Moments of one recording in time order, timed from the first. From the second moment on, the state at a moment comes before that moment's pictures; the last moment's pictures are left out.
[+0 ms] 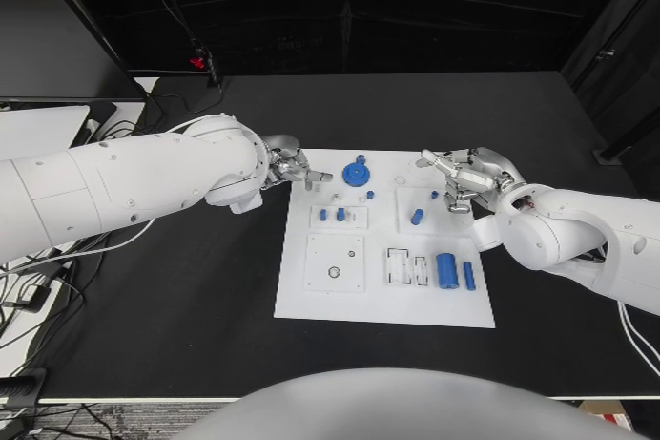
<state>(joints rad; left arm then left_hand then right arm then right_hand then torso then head) 1.42 -0.61 -0.24 1.35 -0.95 -0.05 -0.38 1.09 0.13 -0.23 0.29 0.35 0.86 0.07 0.47 0.92 1.47 0.01 1.57 1.31 1.47 -0.03 1.57 1.31 0.01 1.47 0.08 1.56 1.31 1.15 -0.99 -0.10 1.62 -0.25 -0.42 0.22 1.27 0.09 -0.17 0.29 0.42 0.76 0.20 0.27 0.08 1.47 0.14 1.57 1.31 1.47 0.08 1.57 1.31 0.05 1.38 0.20 1.36 1.31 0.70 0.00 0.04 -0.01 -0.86</state>
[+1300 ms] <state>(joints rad) 1.29 -0.39 -0.24 1.04 -1.49 -0.47 0.33 1.56 0.01 -0.08 0.29 0.18 0.85 0.14 0.18 0.24 0.89 0.10 0.32 0.17 1.47 0.03 1.57 1.31 0.01 1.47 0.15 1.57 1.31 1.15 -0.98 -0.10 1.61 -0.25 -0.42 0.26 1.27 0.09 -0.17 0.29 0.42 0.76 0.20 0.27 0.08 1.47 0.14 1.57 1.31 1.47 0.08 1.57 1.31 0.05 1.38 0.20 1.36 1.31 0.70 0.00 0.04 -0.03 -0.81</state>
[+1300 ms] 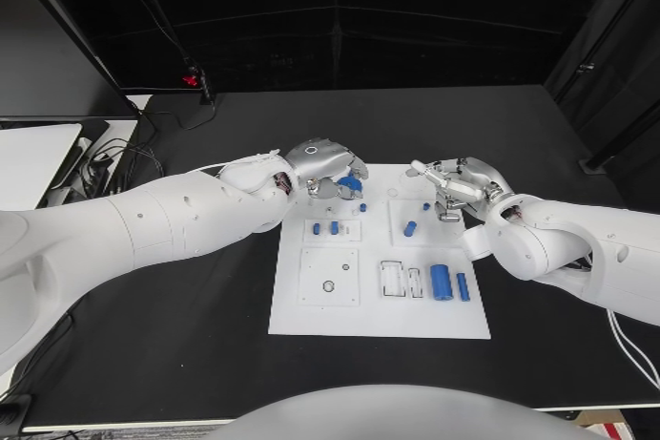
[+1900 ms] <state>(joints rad) 1.28 -0.35 -0.24 1.00 -1.64 -0.42 0.34 1.62 -0.02 0.00 0.29 0.10 0.92 0.13 0.14 0.17 0.92 0.09 0.27 0.08 1.47 0.01 1.57 1.31 0.01 1.47 0.14 1.57 1.31 1.15 -0.98 -0.10 1.61 -0.25 -0.42 0.26 1.27 0.09 -0.17 0.29 0.42 0.76 0.20 0.27 0.08 1.47 0.14 1.57 1.31 1.47 0.08 1.57 1.31 0.05 1.38 0.20 1.36 1.31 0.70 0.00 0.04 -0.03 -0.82</state>
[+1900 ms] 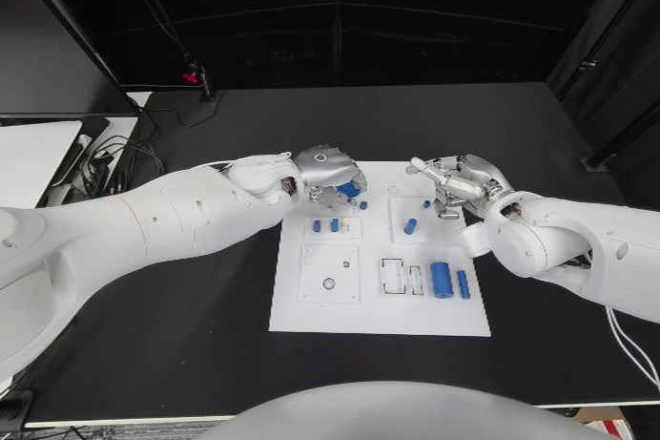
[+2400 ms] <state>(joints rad) 1.27 -0.31 -0.24 0.95 -1.66 -0.40 0.34 1.65 -0.01 0.05 0.29 0.09 0.93 0.13 0.13 0.15 0.93 0.08 0.26 0.06 1.47 0.01 1.57 1.31 0.01 1.47 0.13 1.57 1.31 1.15 -0.98 -0.10 1.61 -0.25 -0.42 0.26 1.27 0.09 -0.17 0.29 0.42 0.76 0.20 0.27 0.08 1.47 0.14 1.57 1.31 1.47 0.08 1.57 1.31 0.05 1.38 0.20 1.36 1.31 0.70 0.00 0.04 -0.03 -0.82</state>
